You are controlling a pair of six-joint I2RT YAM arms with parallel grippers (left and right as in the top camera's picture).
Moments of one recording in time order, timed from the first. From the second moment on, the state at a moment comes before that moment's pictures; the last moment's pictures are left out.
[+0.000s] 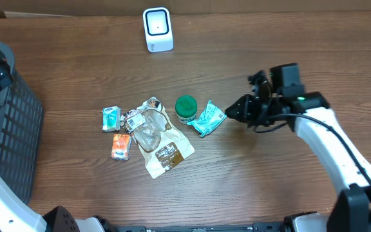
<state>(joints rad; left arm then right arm) 0.57 1.56 2.15 -1.47 0.05 -0.15 0.19 1.53 1.07 -0.68 -0.60 0.40</state>
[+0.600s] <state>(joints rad) 0.57 1.56 2.15 -1.47 0.05 -0.15 0.45 1.78 1.07 -0.44 -0.31 0.89</state>
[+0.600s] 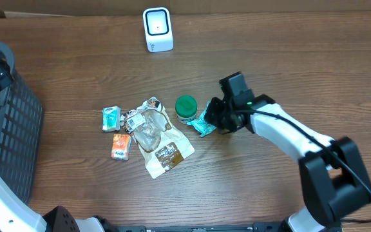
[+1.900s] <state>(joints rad) 0.57 1.56 2.15 -1.47 0.05 -0.15 0.42 1.81 1.27 -0.75 -0.38 0.65</state>
